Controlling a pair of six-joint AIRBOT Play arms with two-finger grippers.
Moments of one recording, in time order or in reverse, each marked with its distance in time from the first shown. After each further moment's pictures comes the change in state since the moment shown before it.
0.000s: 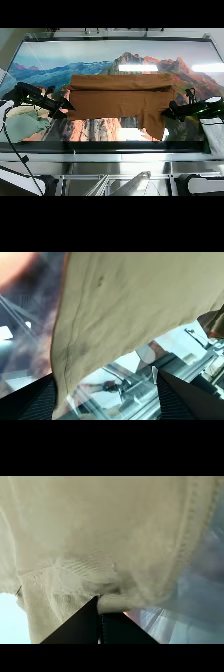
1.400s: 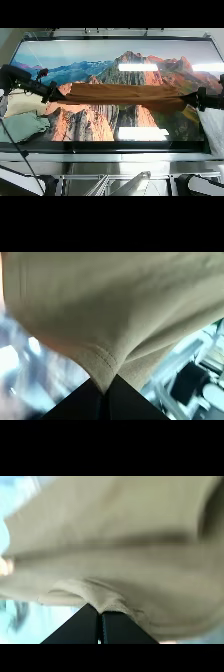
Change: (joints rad) left arm 0.014 -0.003 0.314 -0.063 0.203 -0.017; right arm -0.222 0.213 0.042 0.235 0.134 -0.158
